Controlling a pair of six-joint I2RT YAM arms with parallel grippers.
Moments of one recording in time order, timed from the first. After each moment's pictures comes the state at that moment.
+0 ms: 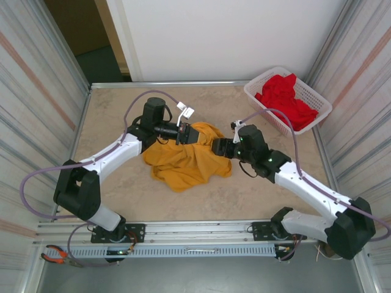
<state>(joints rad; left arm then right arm) -0.51 1.53 1.10 0.00 1.11 -0.34 0.65 1.12 0.82 -0.26 -0.06 0.61</state>
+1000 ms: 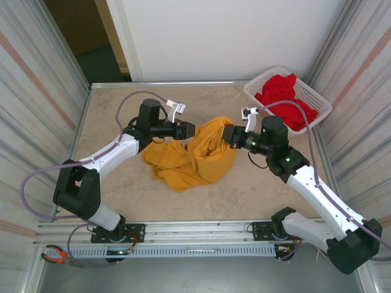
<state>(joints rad) -0.46 1.52 1.06 -0.03 0.74 -0.37 0.50 0.98 0.87 -0.15 -0.42 0.67</state>
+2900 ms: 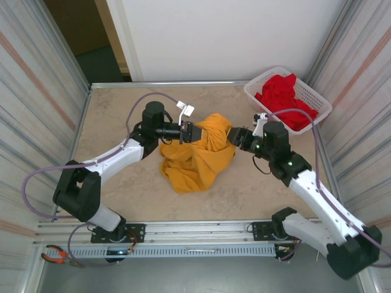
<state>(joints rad) -0.54 1.52 1.01 0.30 1.03 -0.58 0.49 0.90 0.81 -0.28 -0.18 0.75</state>
